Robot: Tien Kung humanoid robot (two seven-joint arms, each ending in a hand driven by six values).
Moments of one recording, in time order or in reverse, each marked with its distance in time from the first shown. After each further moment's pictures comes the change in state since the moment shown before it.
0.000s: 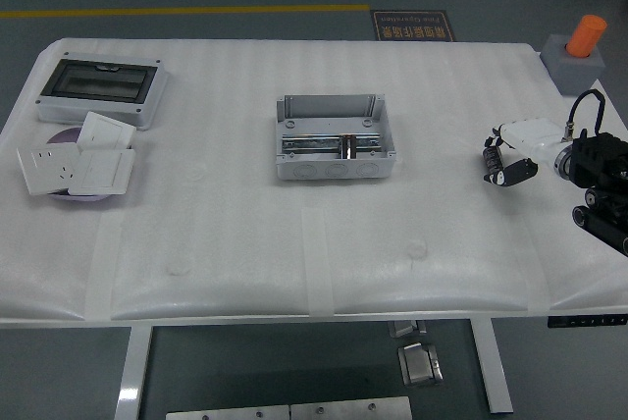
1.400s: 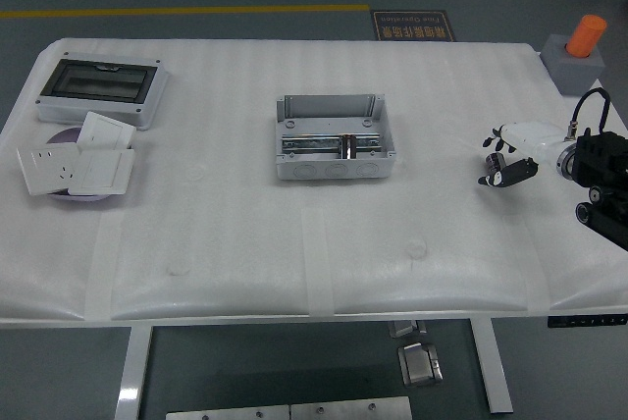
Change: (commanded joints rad) left arm 0.003 -0.004 0.004 0.000 -0.002 0.001 0.002; right arm 0.006 -0.025 0.010 0.035 0.038 0.036 0.012
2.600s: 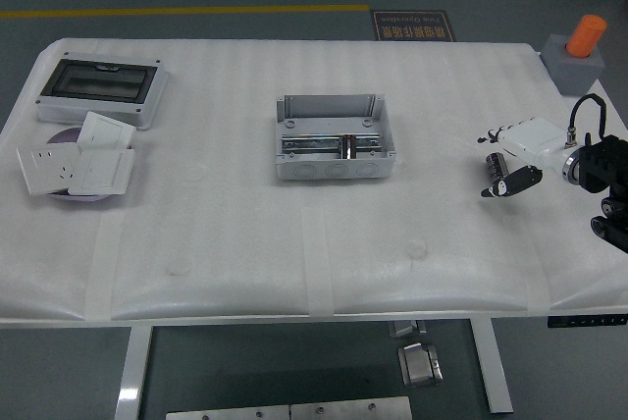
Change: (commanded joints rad) left arm -0.008 0.005 -0.013 0.000 0.017 0.000 -0.002; right arm -0.030 -0.065 0.016 0.080 -0.242 -0.089 0.039
